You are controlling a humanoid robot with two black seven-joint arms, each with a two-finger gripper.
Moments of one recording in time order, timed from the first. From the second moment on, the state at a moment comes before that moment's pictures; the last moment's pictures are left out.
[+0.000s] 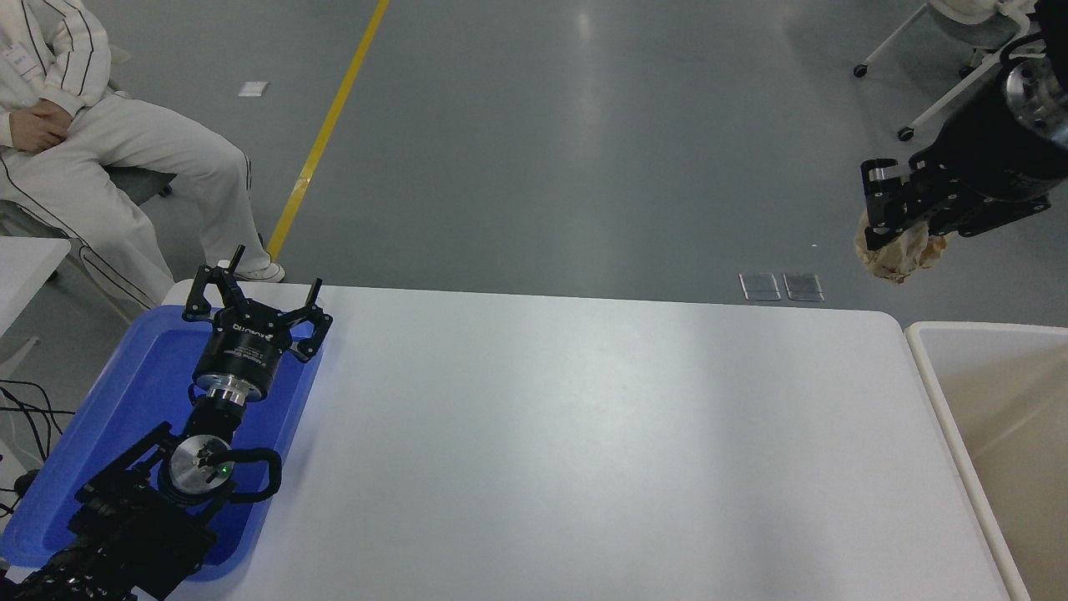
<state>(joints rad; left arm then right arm) -0.52 0.21 -0.98 -0.54 -0.09 -0.62 -0.36 2.45 -0.50 -1.37 1.38 -0.13 0.78 -0.14</state>
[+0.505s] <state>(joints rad) -0.52 0.21 -0.98 -0.54 -0.09 -0.62 -0.36 2.43 -0.69 -1.59 1.32 -0.14 0.79 -0.14</state>
